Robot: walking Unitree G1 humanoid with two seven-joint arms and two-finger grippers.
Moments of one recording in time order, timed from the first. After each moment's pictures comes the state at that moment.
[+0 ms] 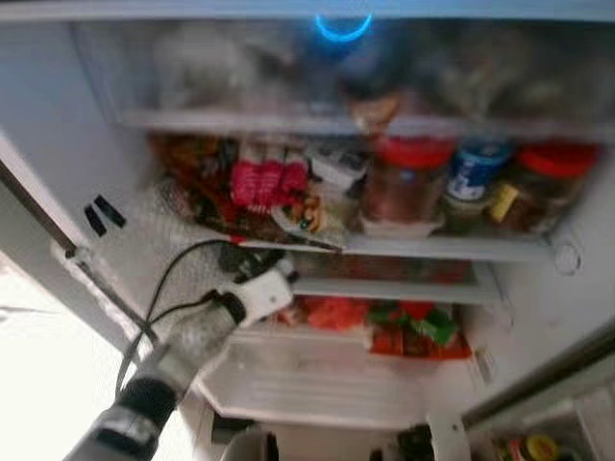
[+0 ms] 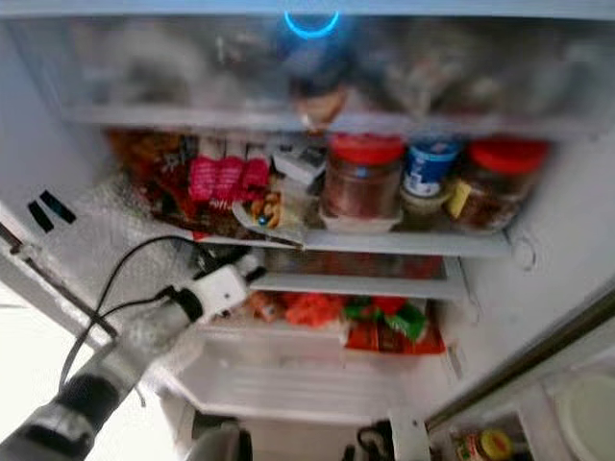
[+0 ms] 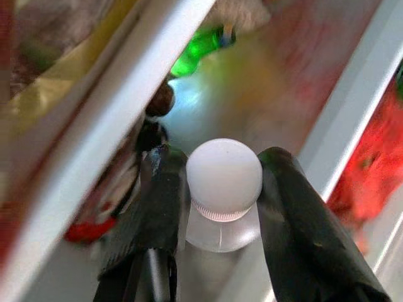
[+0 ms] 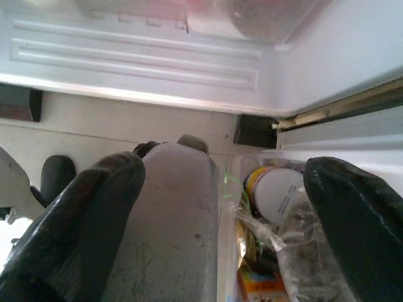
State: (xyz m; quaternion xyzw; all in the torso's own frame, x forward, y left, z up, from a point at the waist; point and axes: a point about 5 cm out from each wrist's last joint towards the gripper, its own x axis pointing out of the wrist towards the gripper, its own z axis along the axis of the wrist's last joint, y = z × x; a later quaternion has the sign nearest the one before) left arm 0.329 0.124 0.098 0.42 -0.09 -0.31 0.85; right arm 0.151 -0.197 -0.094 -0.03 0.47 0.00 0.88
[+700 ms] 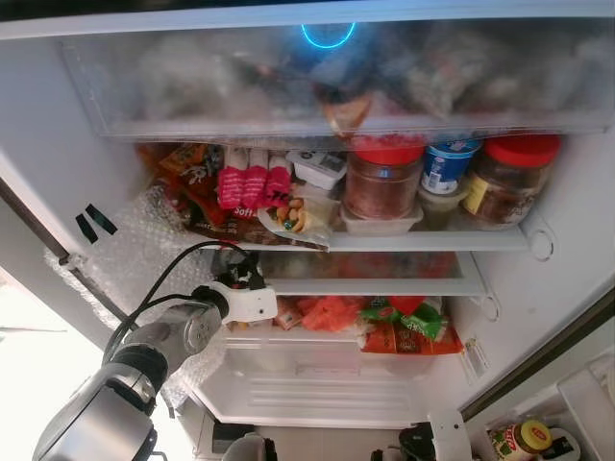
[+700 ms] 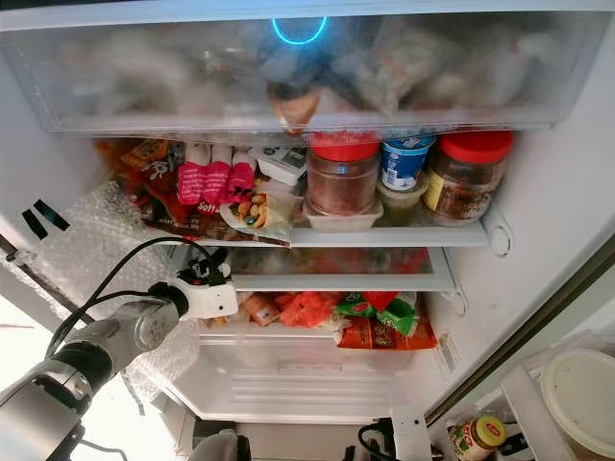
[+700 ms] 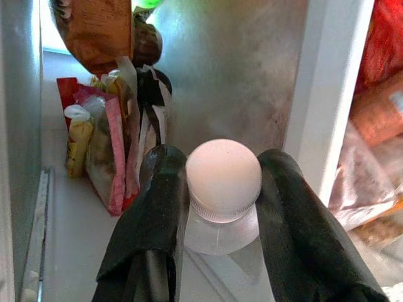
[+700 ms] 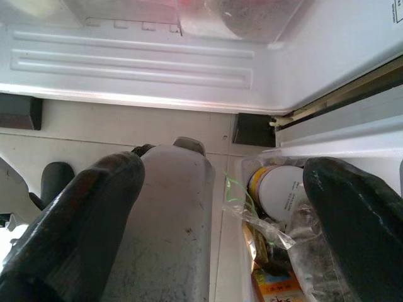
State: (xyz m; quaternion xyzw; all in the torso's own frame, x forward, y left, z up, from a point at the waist) left arm 0.348 0.143 0.071 0.62 -0.01 -0.25 0.75; right arm 0.155 -0.196 -0.093 -0.03 0.47 0.00 0.88
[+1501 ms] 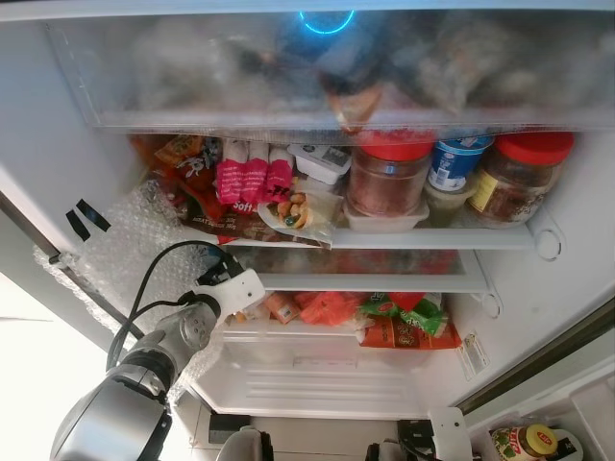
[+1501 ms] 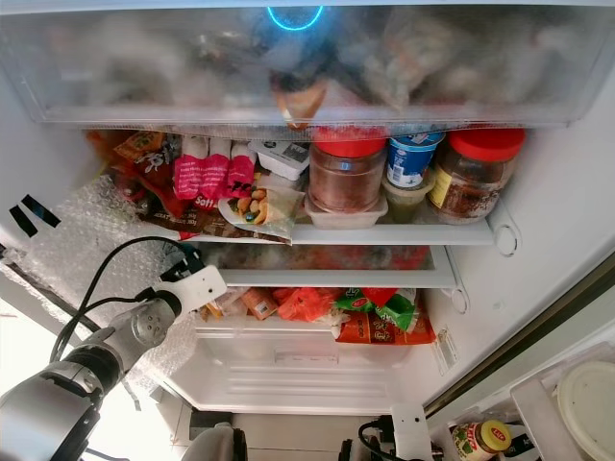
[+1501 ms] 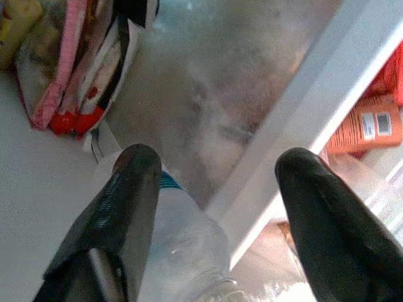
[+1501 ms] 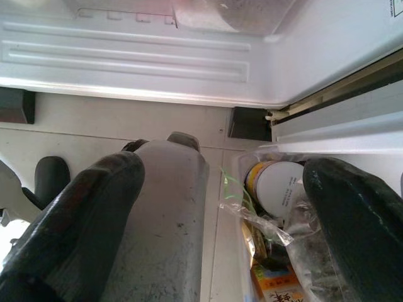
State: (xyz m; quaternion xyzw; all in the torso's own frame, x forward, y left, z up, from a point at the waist) left arm 0.351 0.154 0.070 0.46 0.06 -0.19 0.86; right arm 0.157 -0.196 -0.092 -0.03 0.46 0.00 0.89
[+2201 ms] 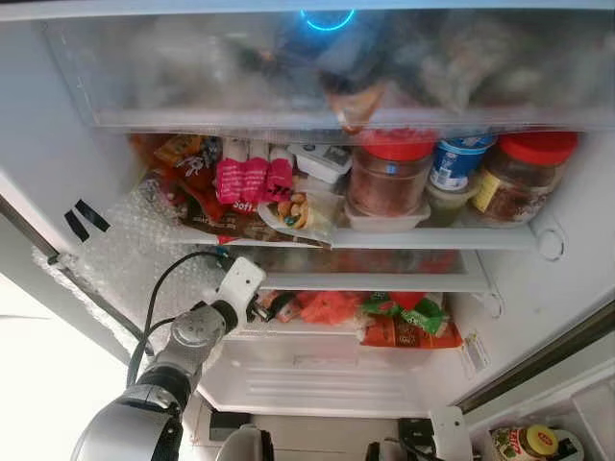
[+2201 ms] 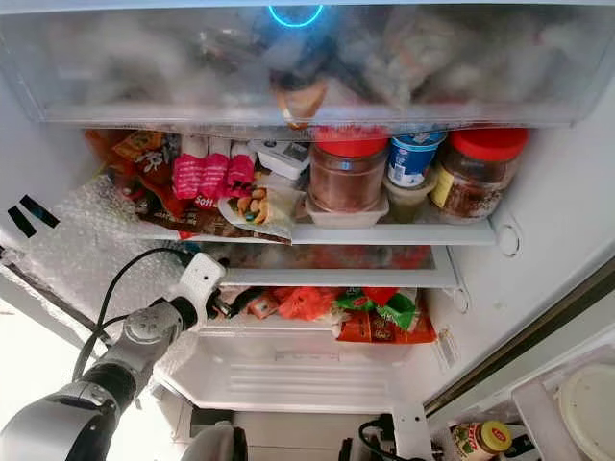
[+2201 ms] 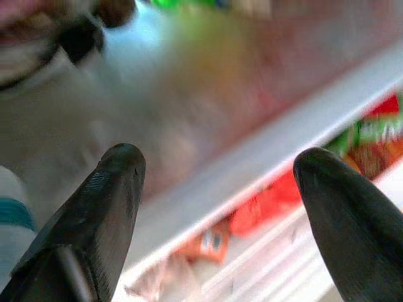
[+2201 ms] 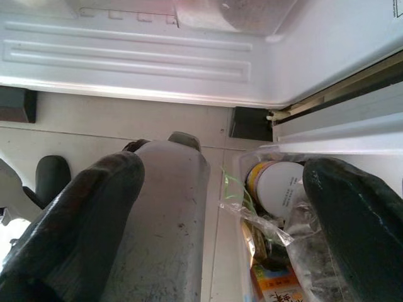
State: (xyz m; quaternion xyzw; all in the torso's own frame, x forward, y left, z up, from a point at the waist) left arm 0.341 0.137 0.077 0.12 0.04 -0.28 0.95; right arm 0.159 -0.196 -0.091 -0.03 0.46 0.00 0.89
